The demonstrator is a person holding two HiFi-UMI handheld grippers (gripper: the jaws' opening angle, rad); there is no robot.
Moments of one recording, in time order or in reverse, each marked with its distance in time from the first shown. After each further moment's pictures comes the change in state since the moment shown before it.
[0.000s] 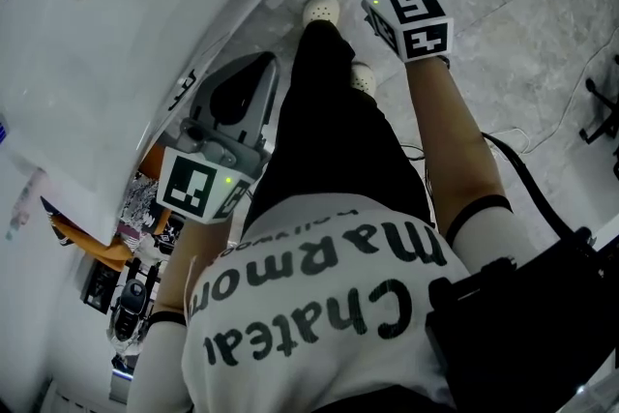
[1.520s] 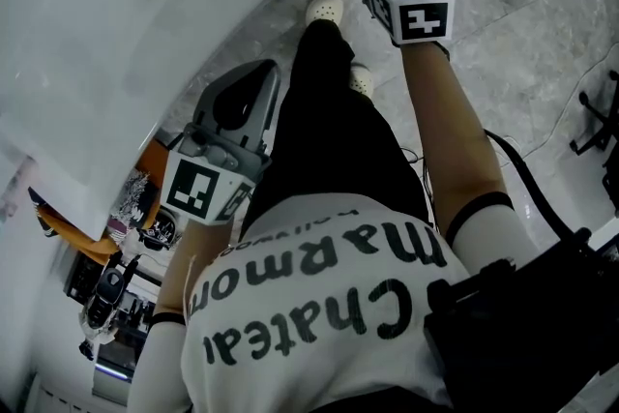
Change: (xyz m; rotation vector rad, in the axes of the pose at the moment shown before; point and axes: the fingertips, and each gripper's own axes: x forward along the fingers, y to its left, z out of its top) left arm -0.022 0.013 -0.022 -0.053 -0.005 0.046; right arm 0.029 -0.001 0.018 0.009 0.056 -0.067
